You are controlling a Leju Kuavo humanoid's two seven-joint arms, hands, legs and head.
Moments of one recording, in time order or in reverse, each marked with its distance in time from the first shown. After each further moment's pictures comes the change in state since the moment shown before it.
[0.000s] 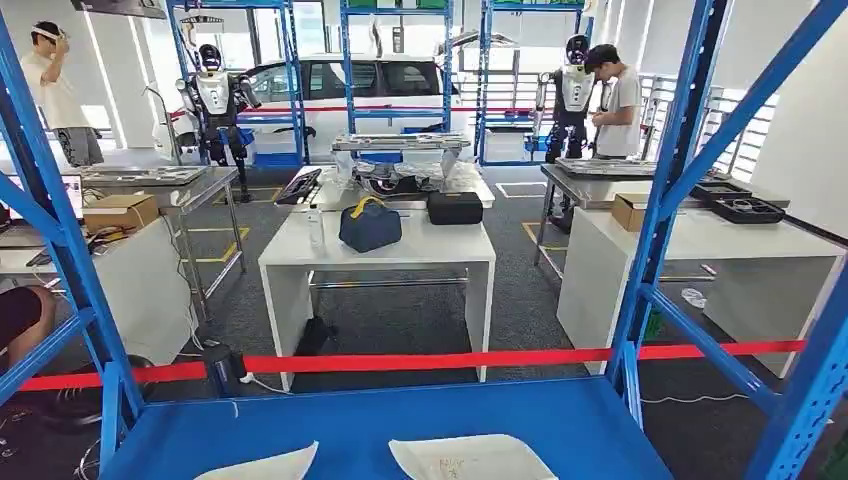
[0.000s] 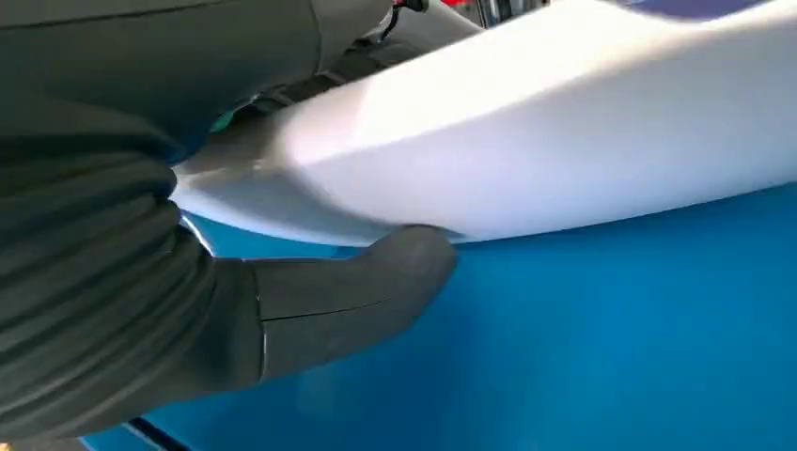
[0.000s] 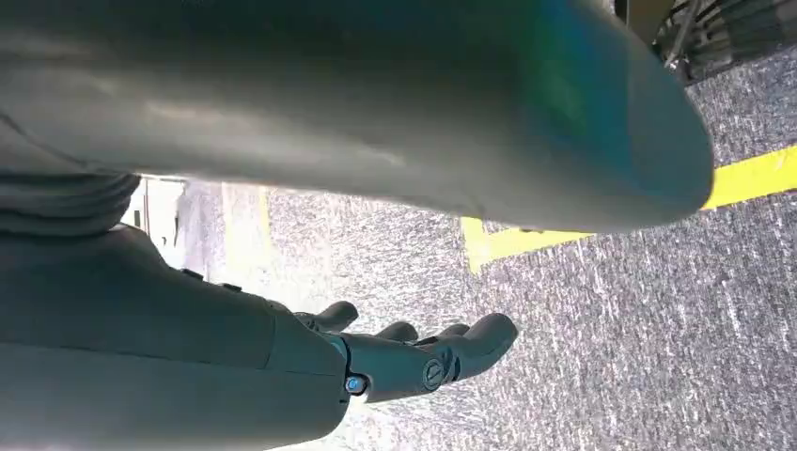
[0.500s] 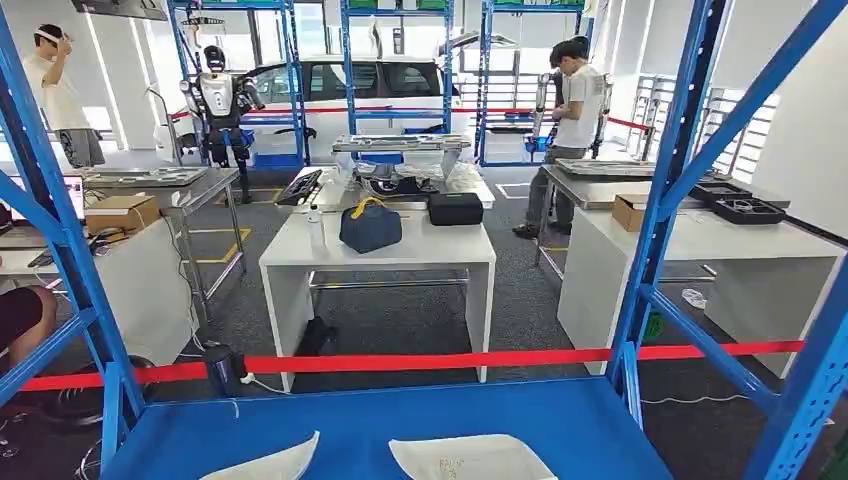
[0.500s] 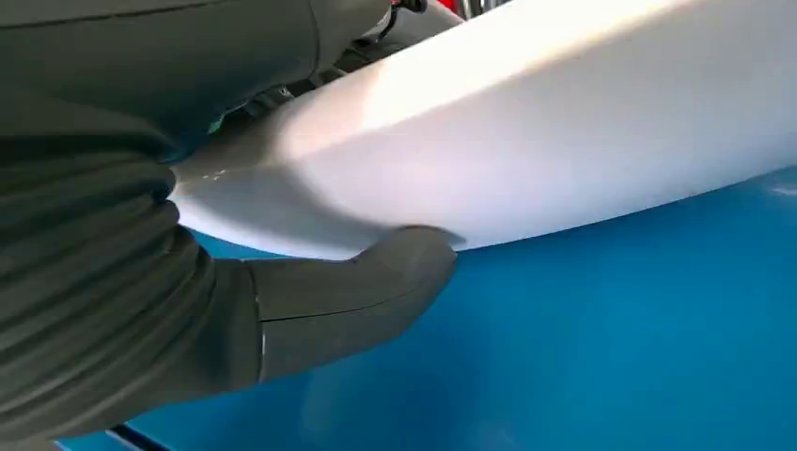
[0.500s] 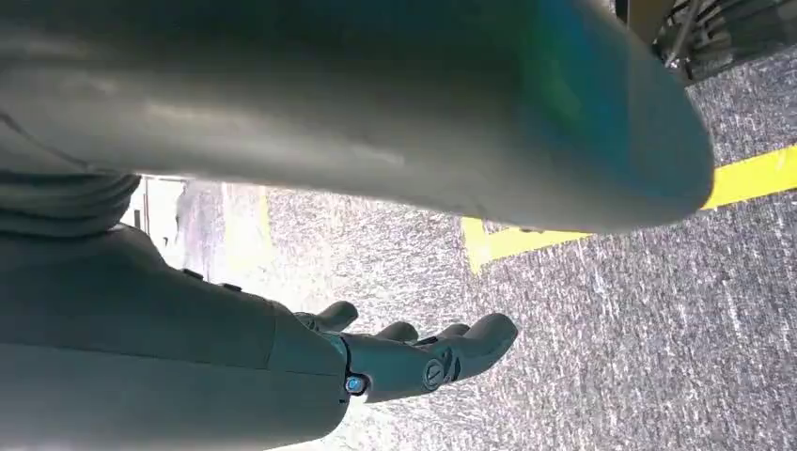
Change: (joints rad) left arm -0.004 -0.011 0.000 0.000 -0.022 0.034 -0.056; right arm 0.000 0.000 0.000 0.000 0.000 0.000 0.000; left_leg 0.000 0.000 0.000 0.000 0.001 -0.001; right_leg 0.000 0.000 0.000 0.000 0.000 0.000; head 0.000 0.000
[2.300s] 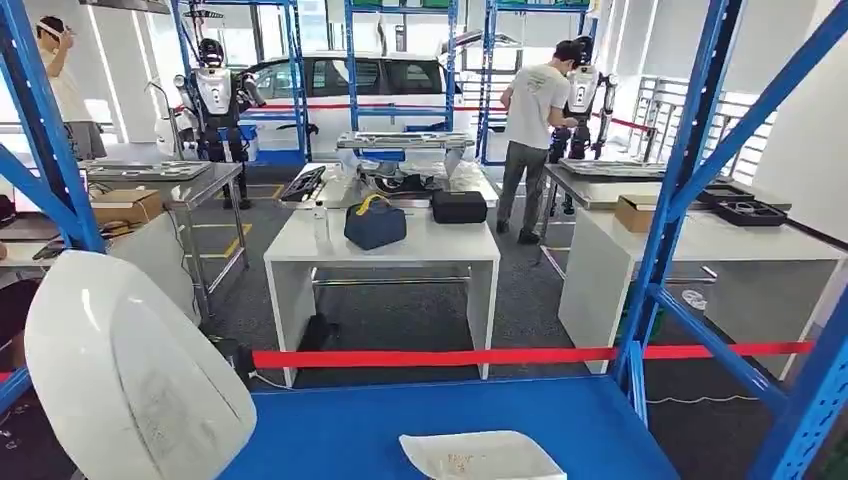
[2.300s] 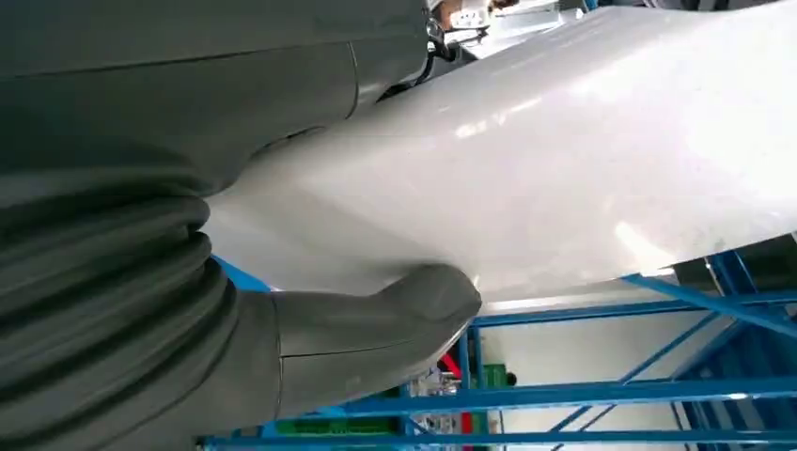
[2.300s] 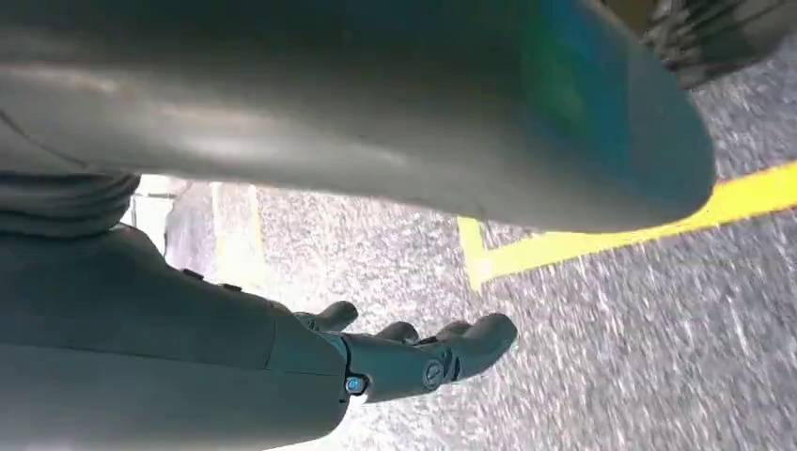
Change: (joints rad) left arm 0.342 -0.081 0.367 -0.916 1.478 -0.799 -0.009; right arm 0.002 0.008 -0.048 0.000 0.002 0.000 -0.036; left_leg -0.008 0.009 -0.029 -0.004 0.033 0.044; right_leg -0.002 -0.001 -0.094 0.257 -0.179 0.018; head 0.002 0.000
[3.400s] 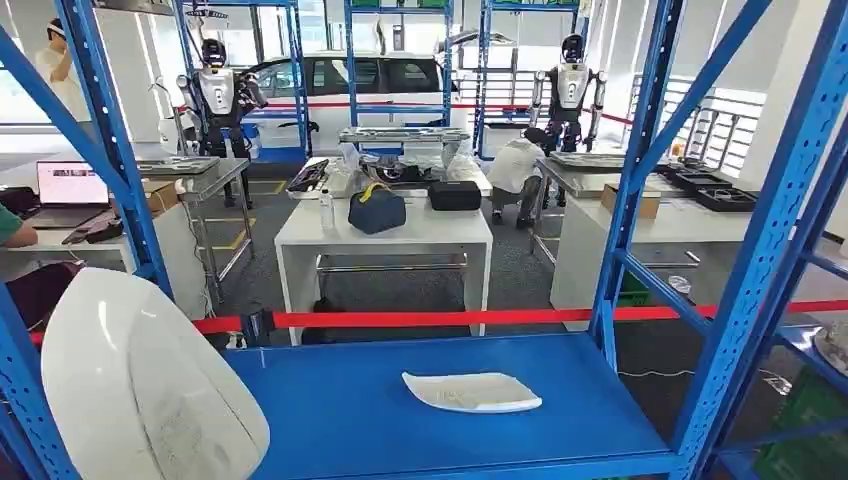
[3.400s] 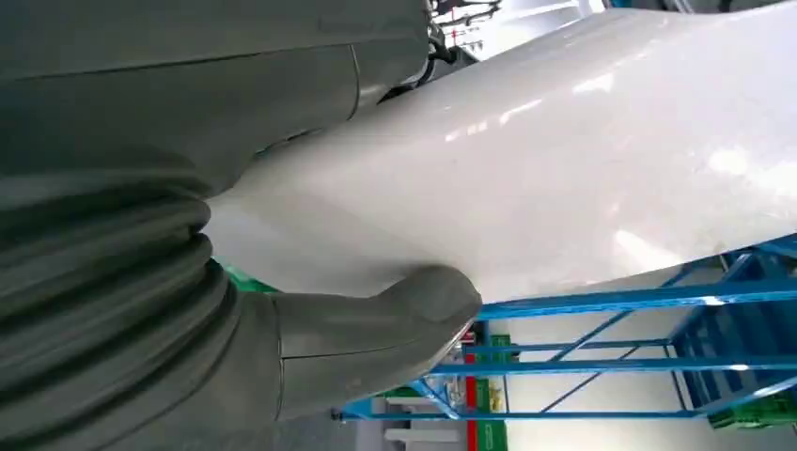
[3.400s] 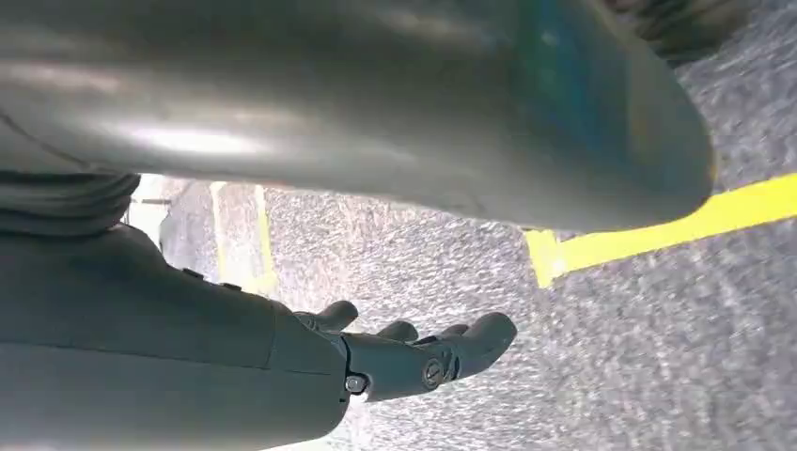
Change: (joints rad) left arm 0.066 -0.038 -0.004 -0.059 -0.020 -0.002 0.025; right arm -0.001 -0.002 -0.021 0.000 -0.003 -0.001 -0.020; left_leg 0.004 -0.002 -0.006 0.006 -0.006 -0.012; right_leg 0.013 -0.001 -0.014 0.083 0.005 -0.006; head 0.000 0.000
